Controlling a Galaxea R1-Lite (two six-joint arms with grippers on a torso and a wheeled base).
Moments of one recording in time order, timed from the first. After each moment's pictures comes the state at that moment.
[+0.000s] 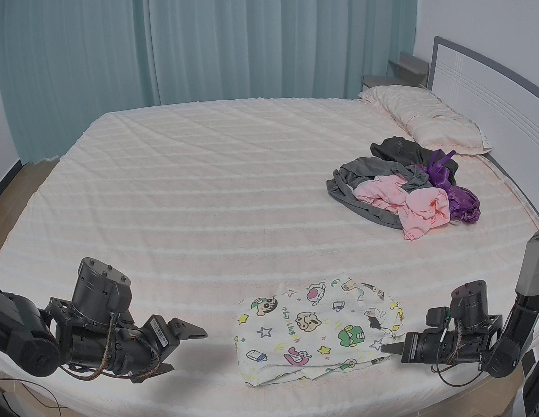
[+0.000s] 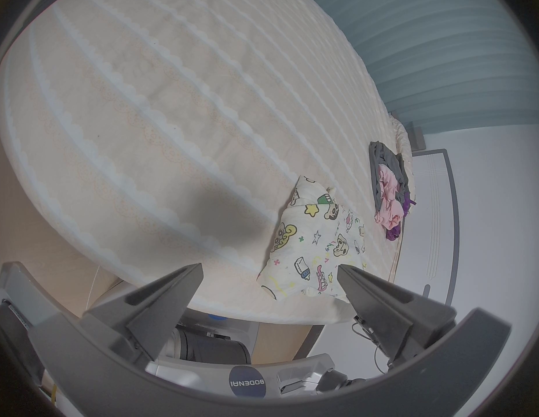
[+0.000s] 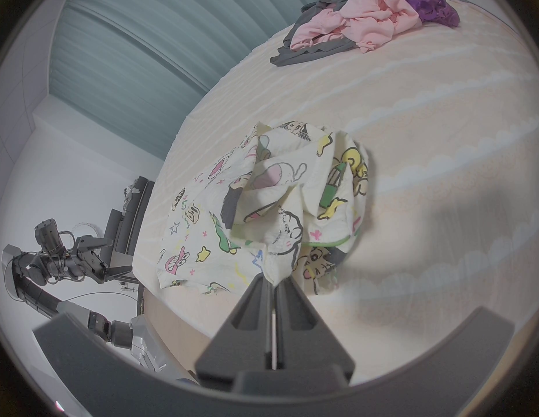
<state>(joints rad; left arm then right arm) -0.52 1.57 -0.42 -0.27 -0.15 -1.19 0.38 2.01 -0.09 -1.17 0.29 0.58</state>
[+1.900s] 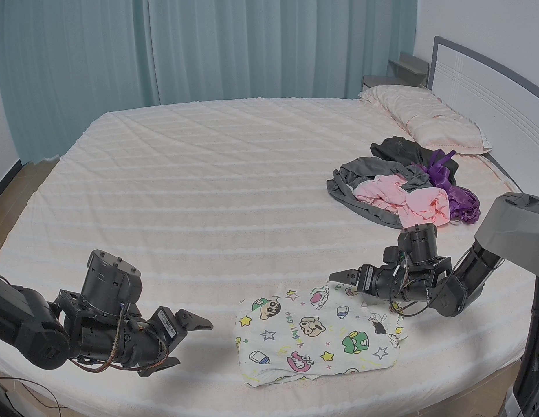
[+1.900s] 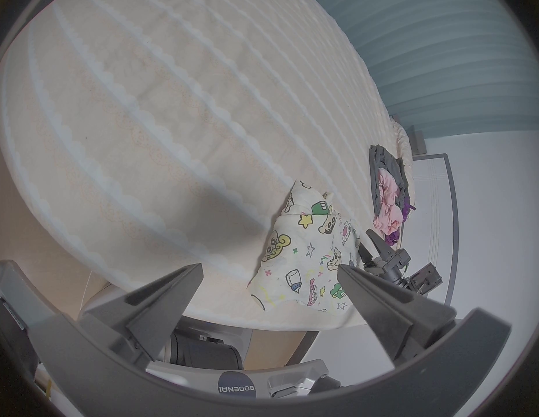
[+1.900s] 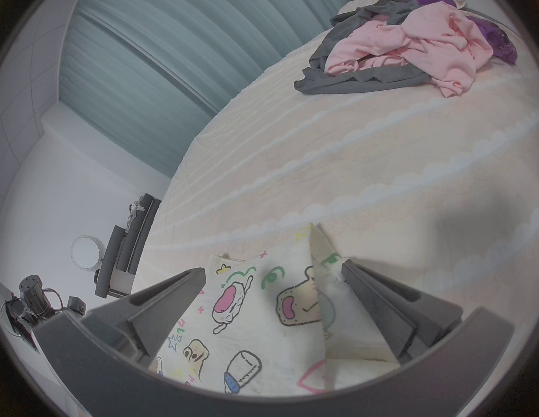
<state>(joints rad) -0.52 1.62 -0.48 -0.28 -0.14 -1.22 0.36 2.20 -0.78 -0.81 0.28 0.58</state>
